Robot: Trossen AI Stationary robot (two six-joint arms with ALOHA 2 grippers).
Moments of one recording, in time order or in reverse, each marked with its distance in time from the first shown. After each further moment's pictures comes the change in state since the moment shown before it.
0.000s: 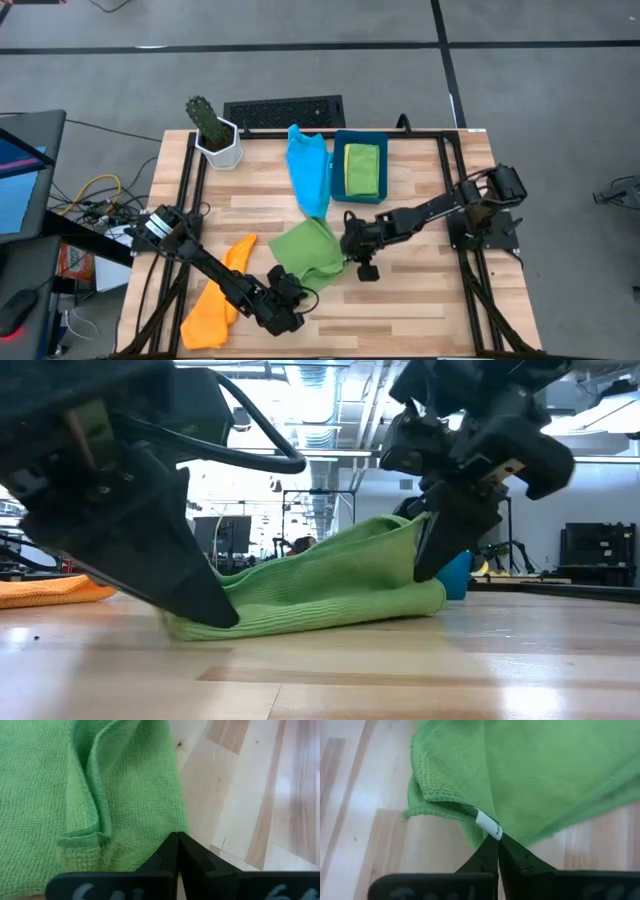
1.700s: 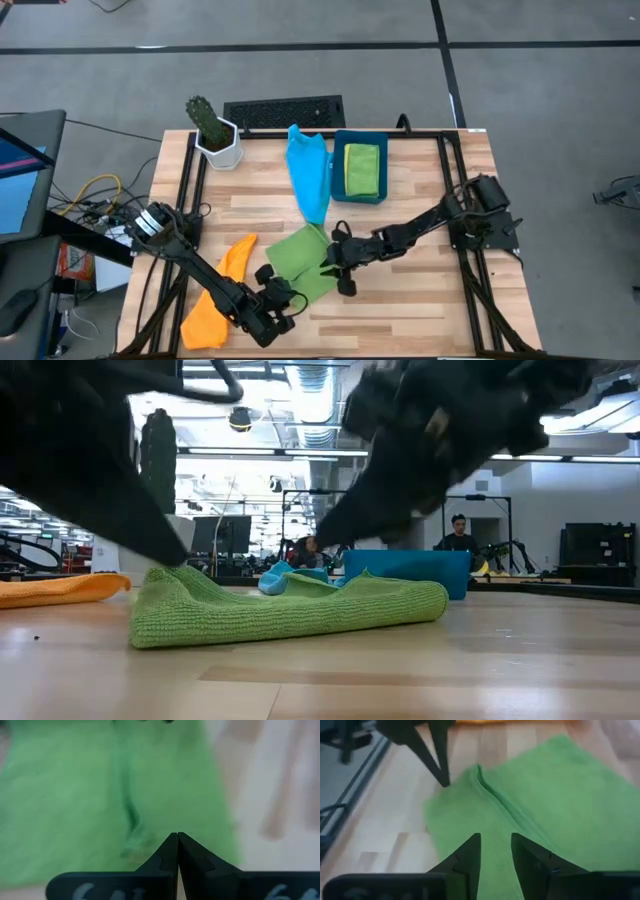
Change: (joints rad) left arm -0.068 -0.071 0.069 -0.296 -0.146 -0.046; right arm 0.098 0.164 0.003 0.535 0.155 0.174
